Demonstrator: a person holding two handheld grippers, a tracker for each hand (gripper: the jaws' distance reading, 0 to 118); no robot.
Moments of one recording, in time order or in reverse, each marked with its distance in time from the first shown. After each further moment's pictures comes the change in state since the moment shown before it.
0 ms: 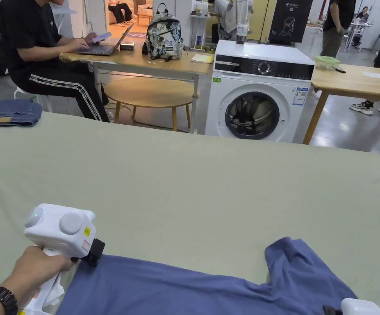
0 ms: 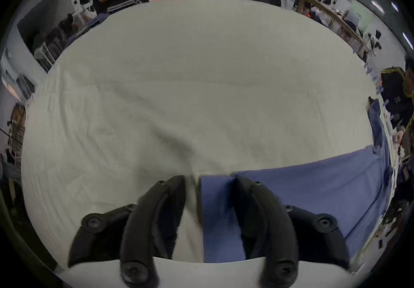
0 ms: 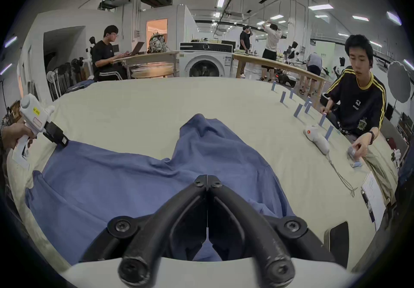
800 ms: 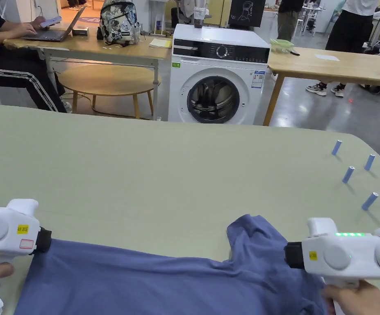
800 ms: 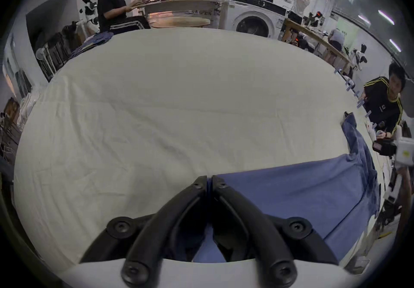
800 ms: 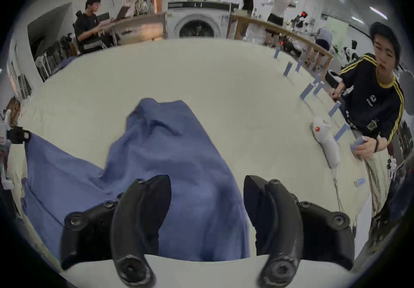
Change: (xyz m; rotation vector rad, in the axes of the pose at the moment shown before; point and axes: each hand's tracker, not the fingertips) left arm 0.002 -0.038 0.062 0.184 -0.091 0.040; right arm 0.091 0.073 -0.138 -0.358 -0.013 0.037
